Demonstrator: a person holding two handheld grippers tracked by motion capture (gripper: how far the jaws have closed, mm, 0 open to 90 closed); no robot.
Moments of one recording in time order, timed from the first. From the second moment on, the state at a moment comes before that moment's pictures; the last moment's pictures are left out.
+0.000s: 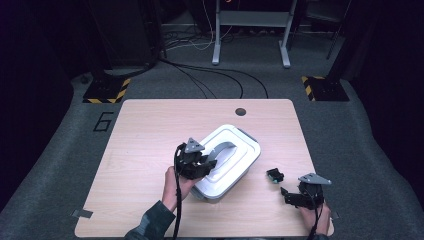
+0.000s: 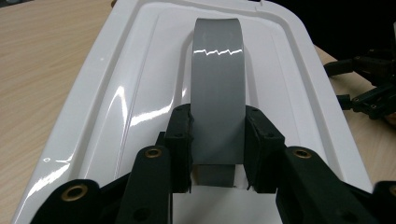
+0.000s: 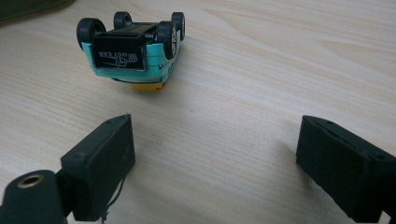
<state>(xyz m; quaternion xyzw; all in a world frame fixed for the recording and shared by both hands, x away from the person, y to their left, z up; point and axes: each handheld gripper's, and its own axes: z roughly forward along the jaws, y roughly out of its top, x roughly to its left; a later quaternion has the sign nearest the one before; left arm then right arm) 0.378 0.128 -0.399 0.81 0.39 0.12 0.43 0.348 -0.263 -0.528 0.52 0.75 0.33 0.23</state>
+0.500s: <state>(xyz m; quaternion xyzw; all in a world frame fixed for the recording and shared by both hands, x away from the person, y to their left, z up) 0.361 0.129 -0.400 0.81 0.38 0.13 0.43 0.347 -0.263 -0.528 0.52 0.75 0.33 0.23</state>
